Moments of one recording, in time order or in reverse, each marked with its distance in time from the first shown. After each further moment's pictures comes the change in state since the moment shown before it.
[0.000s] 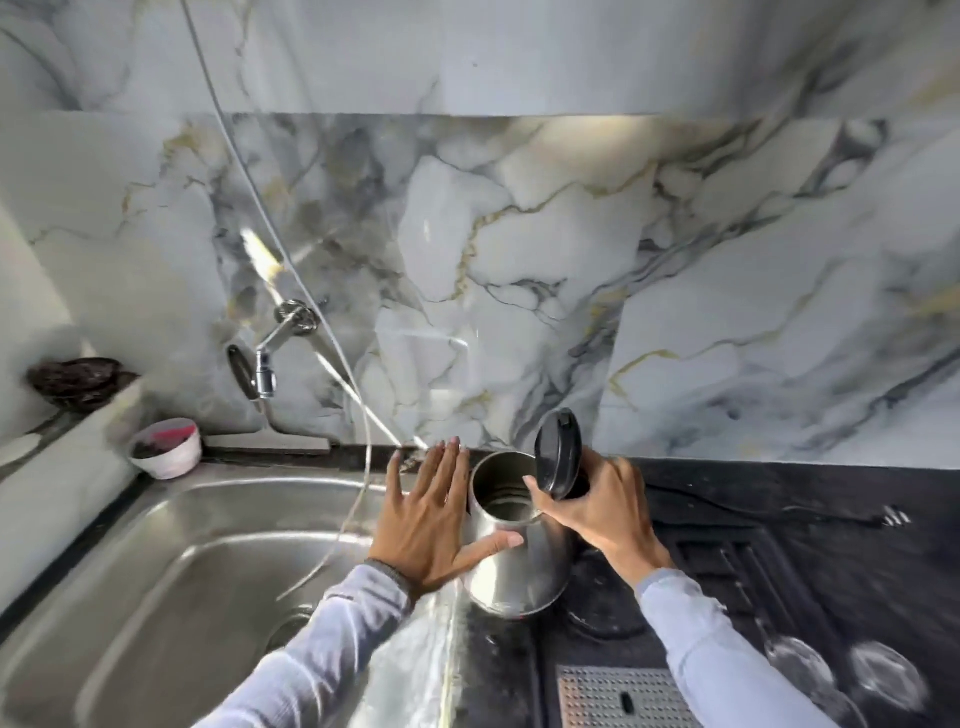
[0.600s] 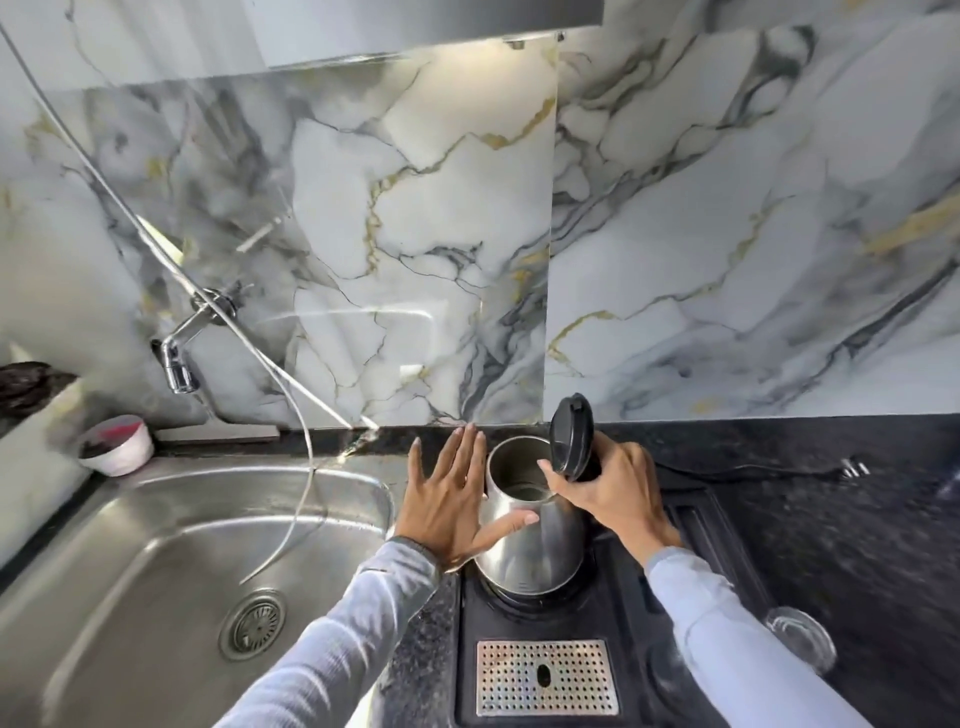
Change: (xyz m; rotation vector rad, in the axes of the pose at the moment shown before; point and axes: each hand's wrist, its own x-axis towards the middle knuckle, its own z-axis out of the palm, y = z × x) left_hand 0.059 0.119 0.043 0.014 -0.088 0.022; right_hand -0.016 0.134 -0.043 0.028 -0.028 0.071
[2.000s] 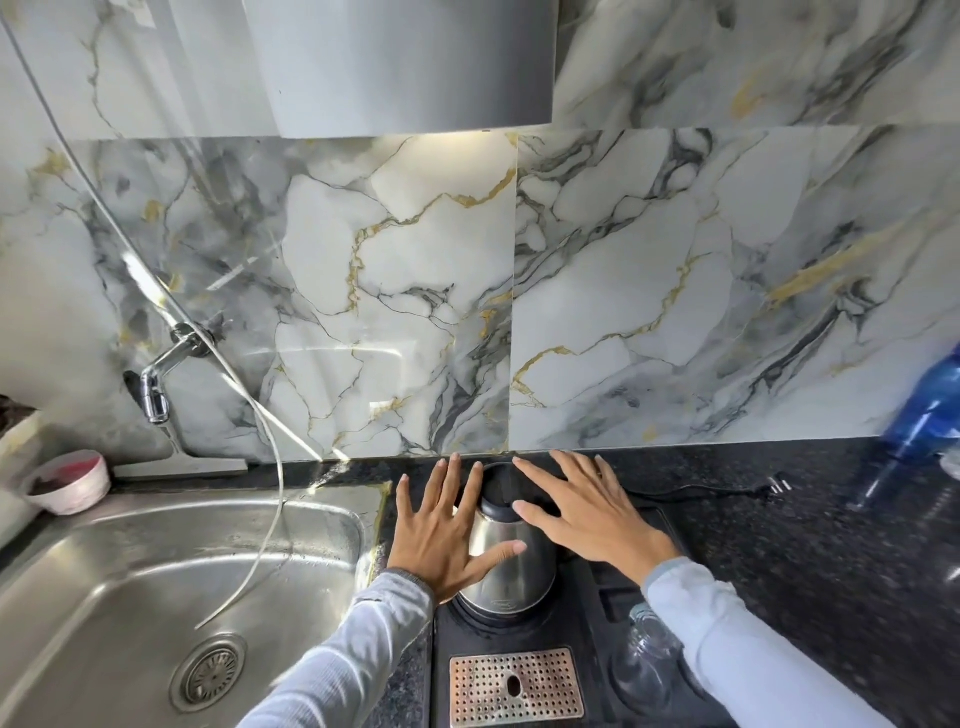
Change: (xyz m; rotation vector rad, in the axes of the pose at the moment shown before) left_hand -0.021 0.023 -0.001 -0.067 0.050 0.017; right_hand -0.009 -0.019 -0.043 -0.377 -0.673 0.004
